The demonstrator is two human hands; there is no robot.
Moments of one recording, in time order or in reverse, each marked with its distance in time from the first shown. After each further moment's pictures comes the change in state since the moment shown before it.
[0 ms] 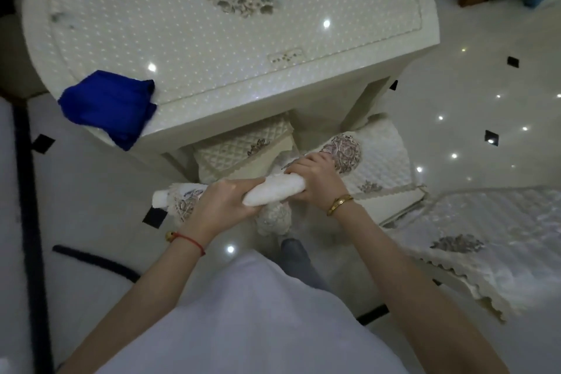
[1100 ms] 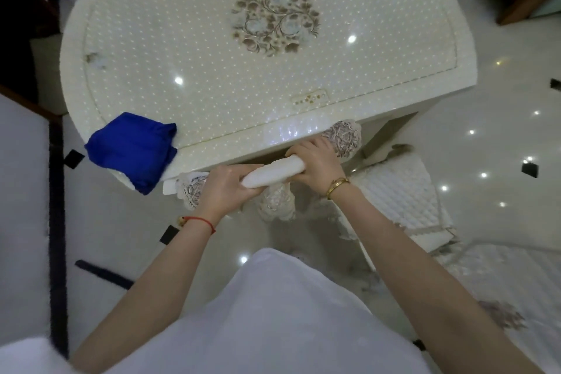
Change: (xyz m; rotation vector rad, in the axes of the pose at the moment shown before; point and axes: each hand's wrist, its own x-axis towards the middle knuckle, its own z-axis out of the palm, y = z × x) left_hand 0.124 -0.046 -0.054 -0.075 0.118 -0.191; right_hand 0.156 0.043 -0.019 0.069 0.002 0.039
